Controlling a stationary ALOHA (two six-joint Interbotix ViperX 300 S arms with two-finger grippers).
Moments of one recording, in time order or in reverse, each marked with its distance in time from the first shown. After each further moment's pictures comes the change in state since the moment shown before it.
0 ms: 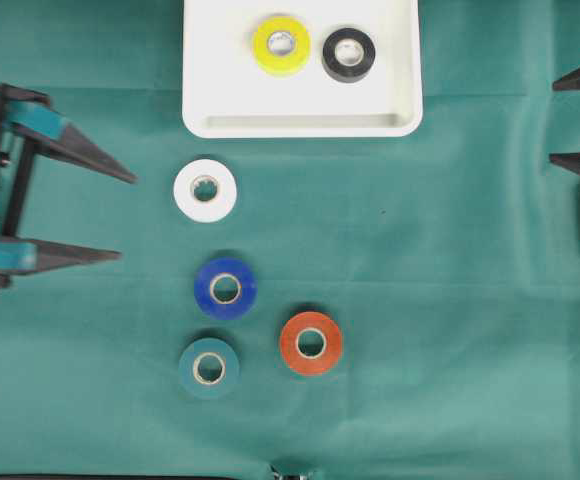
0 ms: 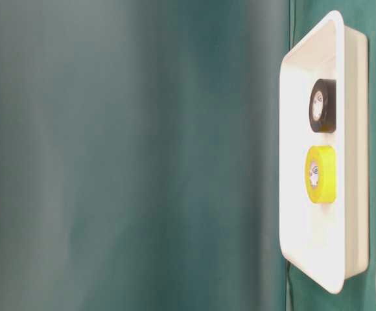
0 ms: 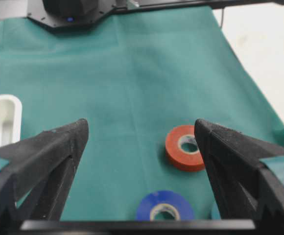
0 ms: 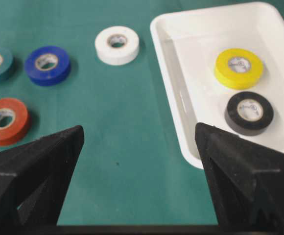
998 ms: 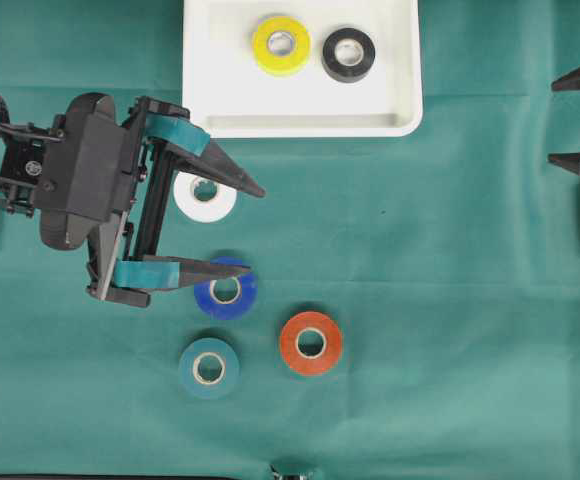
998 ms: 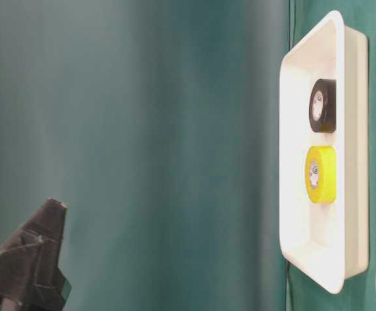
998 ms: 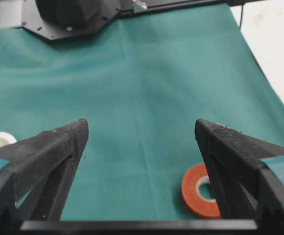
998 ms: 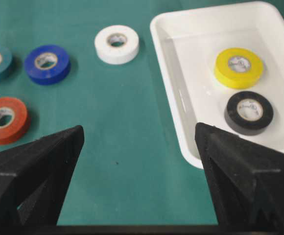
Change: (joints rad) left arm 0.020 0.356 -0.291 0.002 0.023 0.021; right arm 0.000 0.002 0.000 0.000 0.000 -0.003
